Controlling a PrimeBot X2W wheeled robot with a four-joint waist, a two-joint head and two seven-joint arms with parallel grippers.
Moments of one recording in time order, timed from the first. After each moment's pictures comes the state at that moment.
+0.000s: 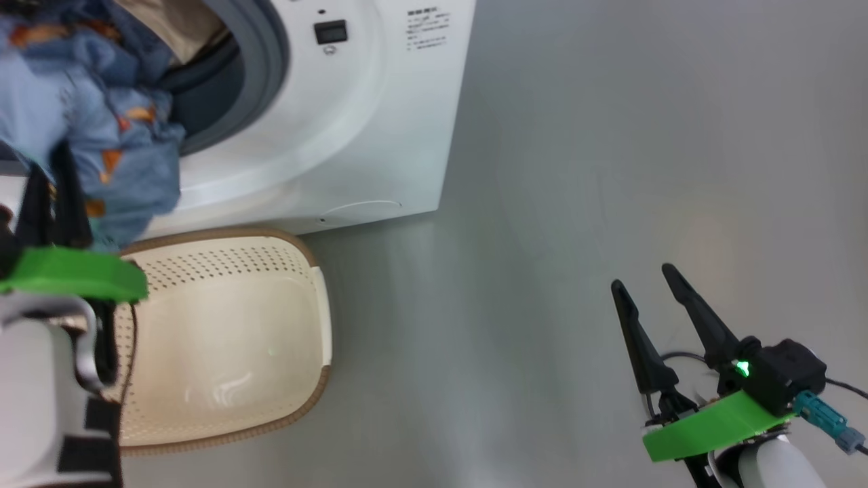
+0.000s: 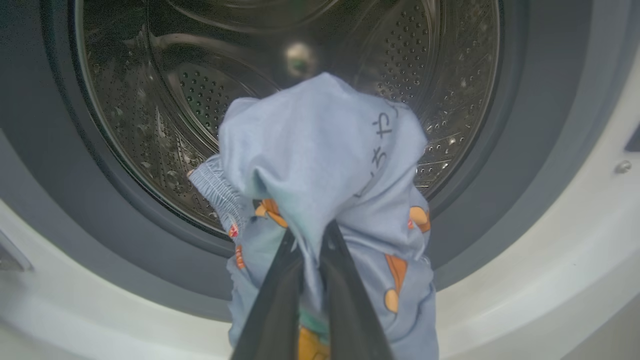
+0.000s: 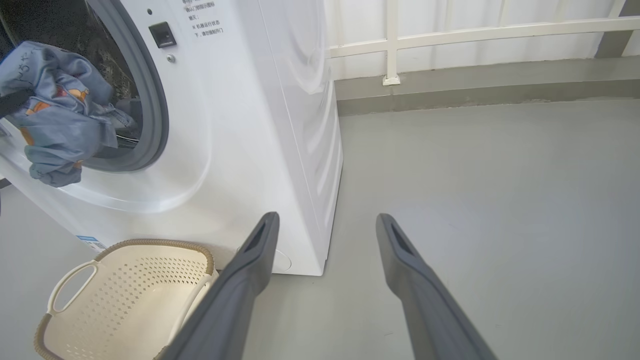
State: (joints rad) left arm -0.54 0.13 0.11 0.37 -0.15 -0.02 -0.26; right arm -0.11 -0.16 0.13 0.03 0.27 0.13 -0.26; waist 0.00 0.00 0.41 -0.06
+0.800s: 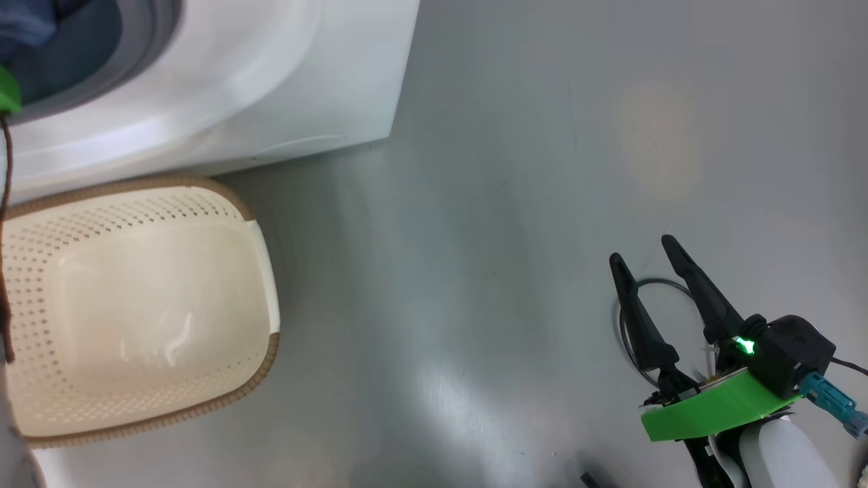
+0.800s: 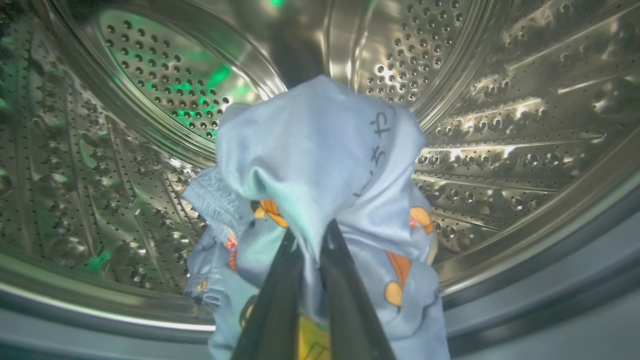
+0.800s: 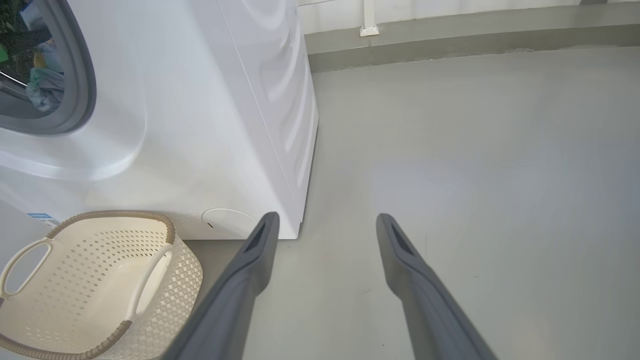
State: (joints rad) left arm -1.09 0.27 0.07 0.76 -0.12 -0.03 -0.16; right arm -0.17 -0.15 0.14 0.00 0.28 0.13 -0.26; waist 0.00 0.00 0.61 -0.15
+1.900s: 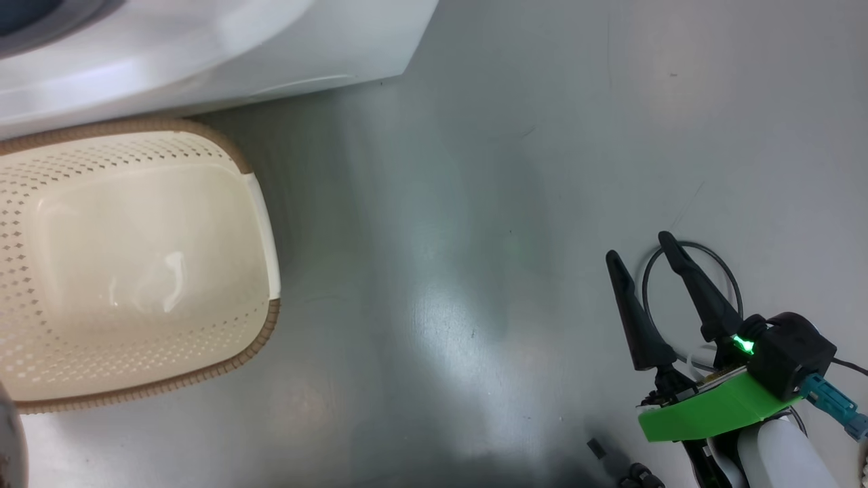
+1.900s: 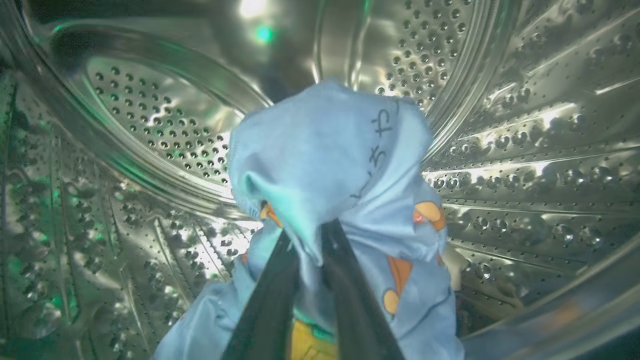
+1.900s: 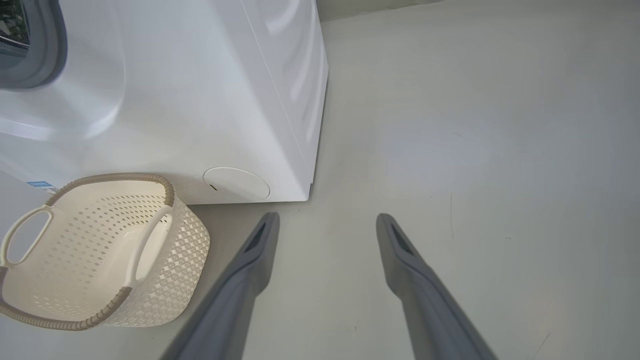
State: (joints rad) left arm -1.31 0.26 -0.03 0.82 -0.06 0.04 -0.26; right arm -0.17 -0.15 0.15 -0.02 0.28 0.13 -0.26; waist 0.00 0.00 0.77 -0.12
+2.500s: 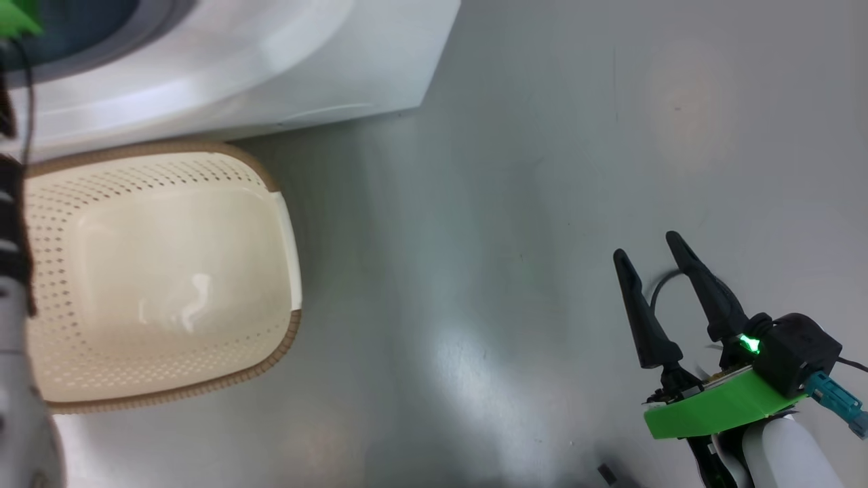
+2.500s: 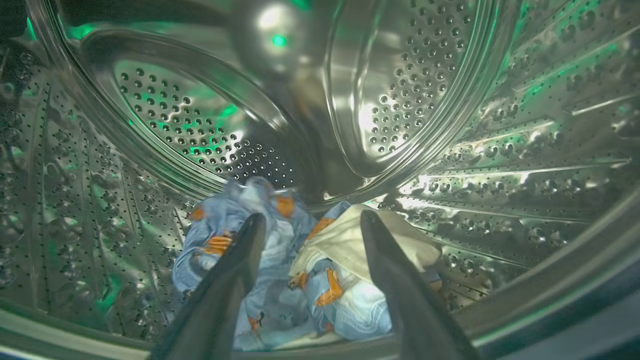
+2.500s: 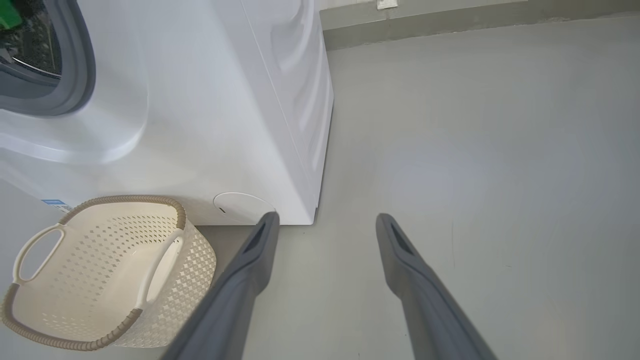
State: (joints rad) left arm -1.27 0.22 -0.03 0.85 -0.09 0.05 -0.26; right arm -0.17 -0.15 0.14 -0.01 0.28 0.13 -0.26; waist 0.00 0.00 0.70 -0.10
